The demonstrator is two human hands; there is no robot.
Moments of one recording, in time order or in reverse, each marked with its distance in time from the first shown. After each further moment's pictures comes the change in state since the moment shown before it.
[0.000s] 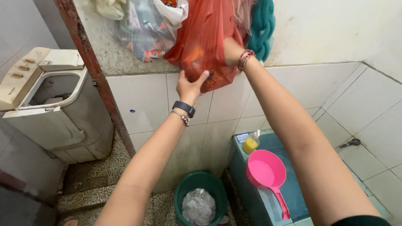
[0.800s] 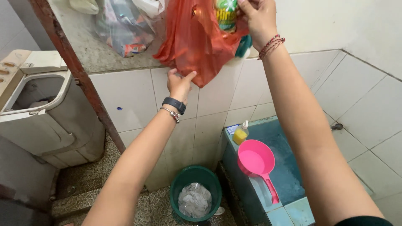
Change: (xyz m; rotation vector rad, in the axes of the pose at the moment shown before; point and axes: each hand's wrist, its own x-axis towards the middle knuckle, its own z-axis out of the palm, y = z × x) left_hand 0.011 -0.043 0.024 -0.027 -0.060 -0.115; right_hand -0.052 -0.051 -0.123 0.784 0.634 0.531
